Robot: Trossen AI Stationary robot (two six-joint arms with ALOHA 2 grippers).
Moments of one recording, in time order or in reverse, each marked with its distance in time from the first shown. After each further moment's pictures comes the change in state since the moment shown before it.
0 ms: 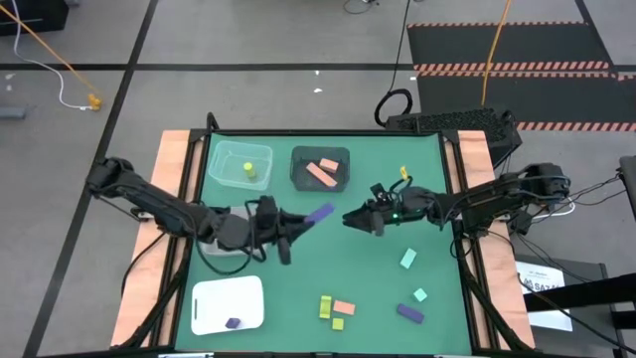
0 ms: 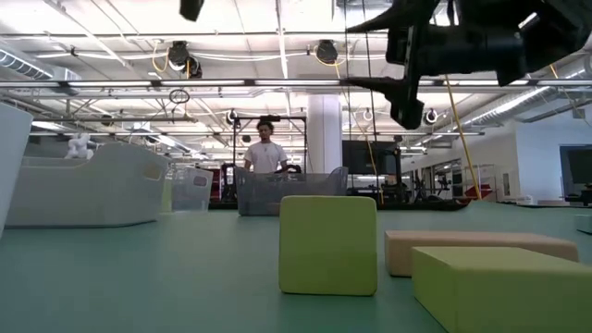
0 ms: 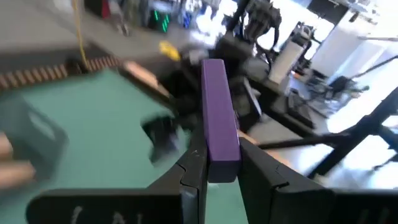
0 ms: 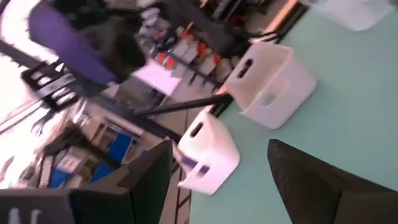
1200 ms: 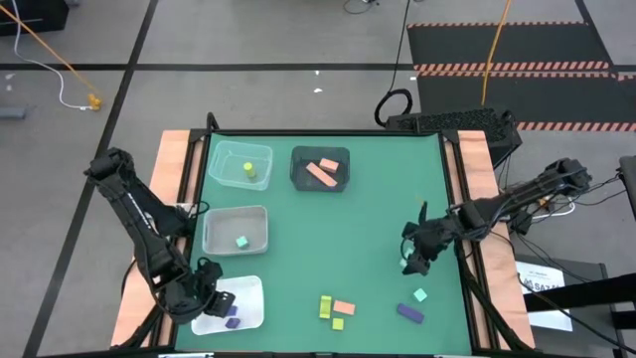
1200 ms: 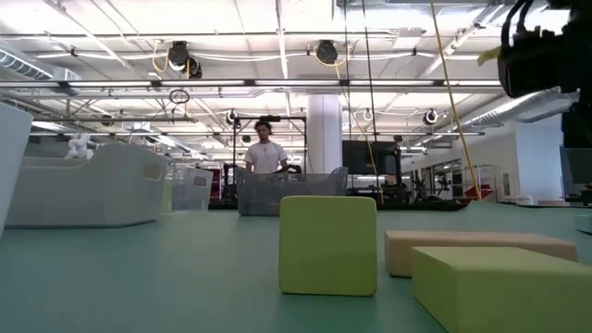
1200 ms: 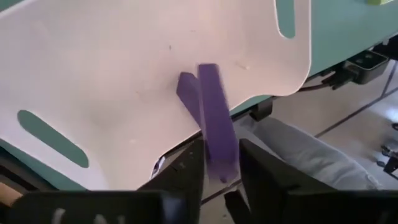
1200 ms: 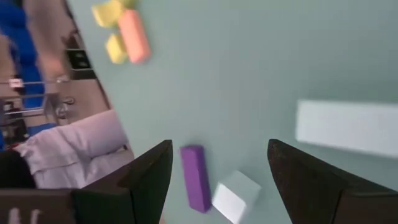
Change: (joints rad) left arm -0.571 -0.063 0.000 -0.937 0.587 -1.604; right arm 0.330 -0.450 0.012 -1.246 -0.195 0.185
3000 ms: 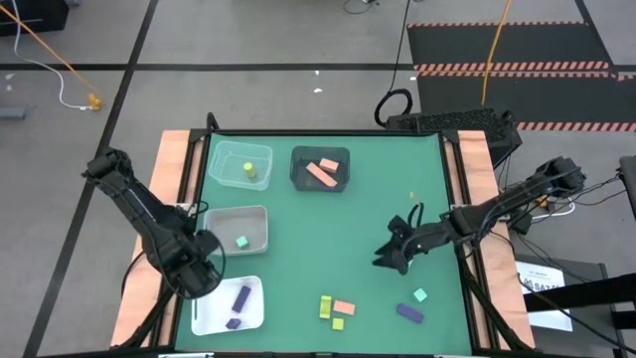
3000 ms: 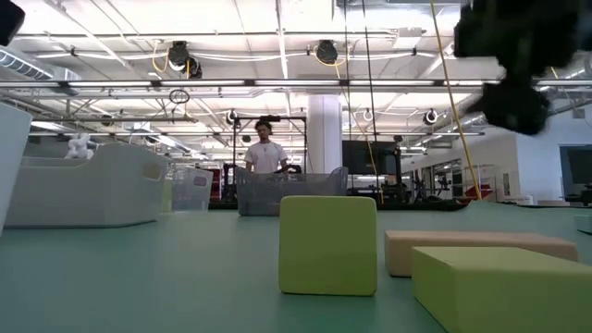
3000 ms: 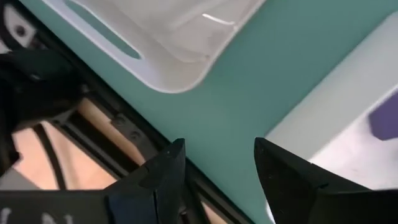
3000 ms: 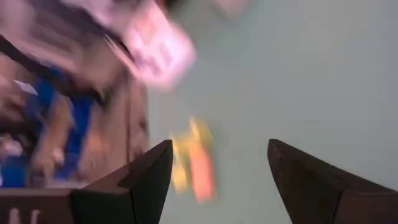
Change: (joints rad) left arm 0.126 -0.019 -0.001 -0.635 0.063 0.564; right arm 0.023 0.168 0.000 0.531 0.389 -0.096
